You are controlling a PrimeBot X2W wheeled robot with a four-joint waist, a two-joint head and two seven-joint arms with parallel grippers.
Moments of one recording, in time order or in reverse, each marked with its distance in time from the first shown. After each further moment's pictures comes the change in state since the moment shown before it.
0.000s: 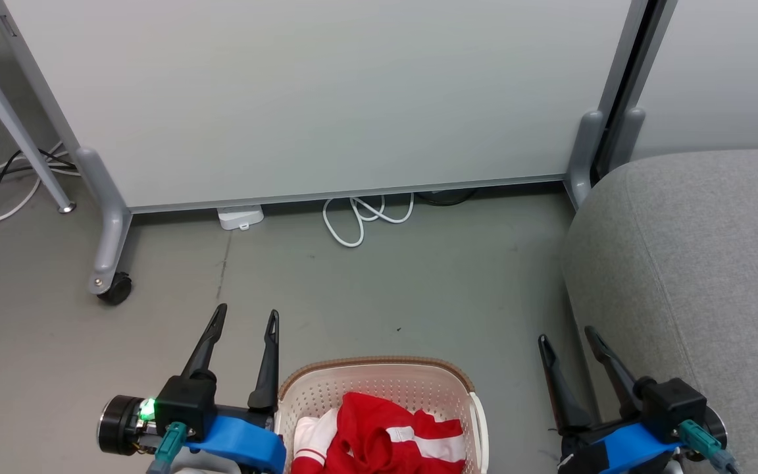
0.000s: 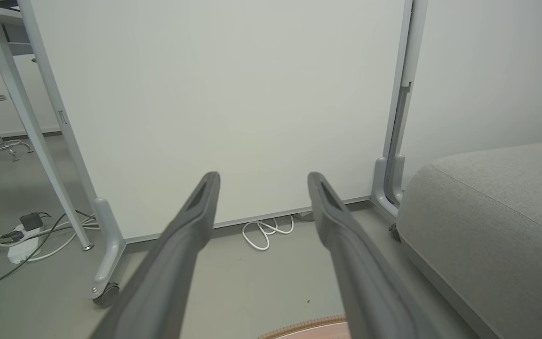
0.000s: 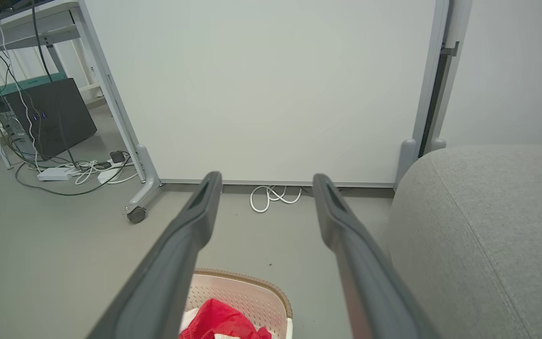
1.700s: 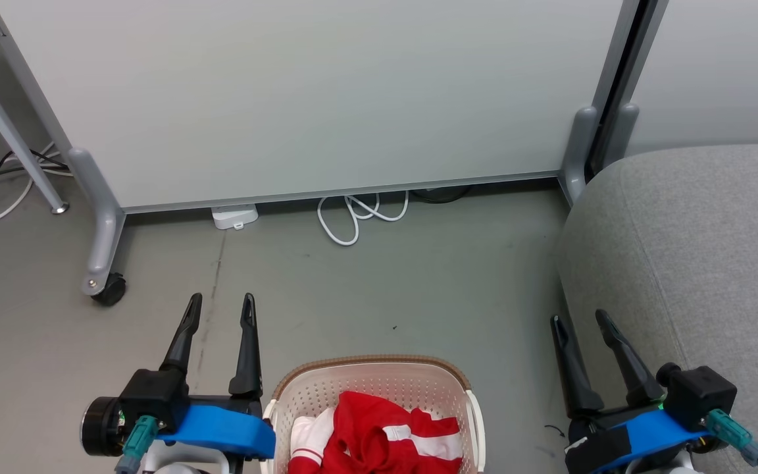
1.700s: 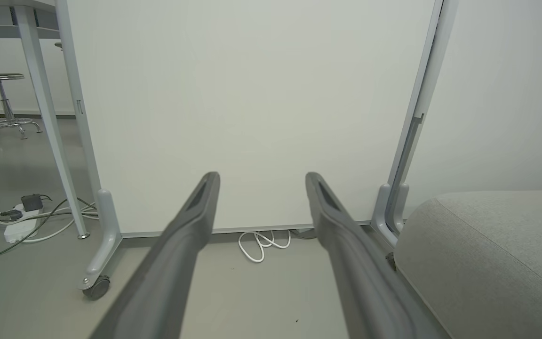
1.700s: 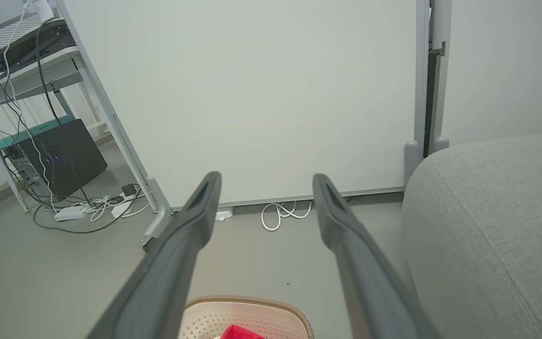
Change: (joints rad) left arm 0.012 0.018 0.000 -0.091 -0.144 0.053 0.040; right arm 0.007 0.002 -0.011 -0.091 0.137 0.000 0.042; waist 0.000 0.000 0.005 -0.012
